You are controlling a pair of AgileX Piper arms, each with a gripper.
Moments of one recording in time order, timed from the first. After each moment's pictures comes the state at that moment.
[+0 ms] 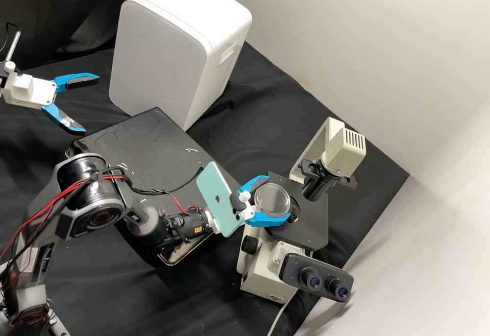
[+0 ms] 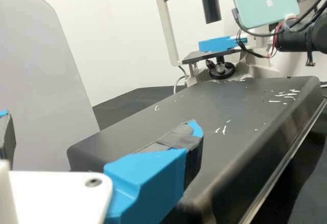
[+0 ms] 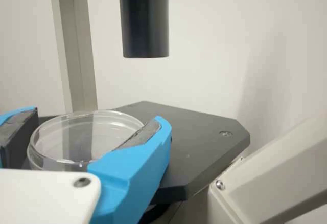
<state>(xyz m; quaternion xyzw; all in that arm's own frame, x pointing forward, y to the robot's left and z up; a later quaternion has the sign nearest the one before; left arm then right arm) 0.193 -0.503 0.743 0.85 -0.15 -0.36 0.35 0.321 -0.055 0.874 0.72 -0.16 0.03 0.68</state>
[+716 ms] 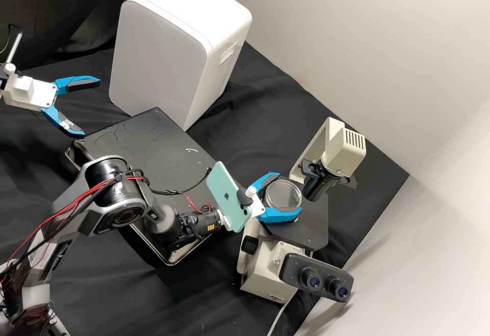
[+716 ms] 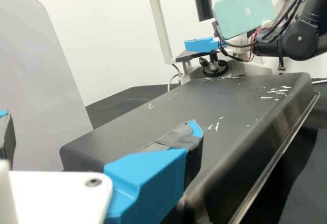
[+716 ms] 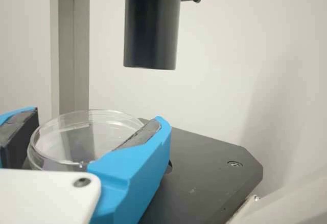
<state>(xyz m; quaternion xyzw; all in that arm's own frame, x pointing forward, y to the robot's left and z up) 0.193 -0.503 0.740 0.85 -0.15 -0.37 0.34 0.355 -0.070 0.871 0.69 -0.16 0.03 0.70</state>
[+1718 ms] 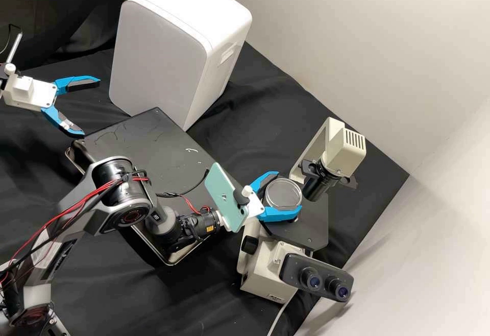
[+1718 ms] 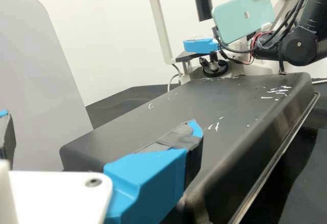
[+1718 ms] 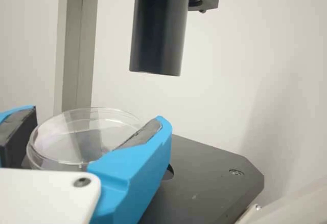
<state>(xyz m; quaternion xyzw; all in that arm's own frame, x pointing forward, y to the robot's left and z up) 0.193 -0.503 0.740 0.85 -0.15 -0.37 0.34 0.356 -0.074 0.867 0.68 -0.17 0.04 0.71</state>
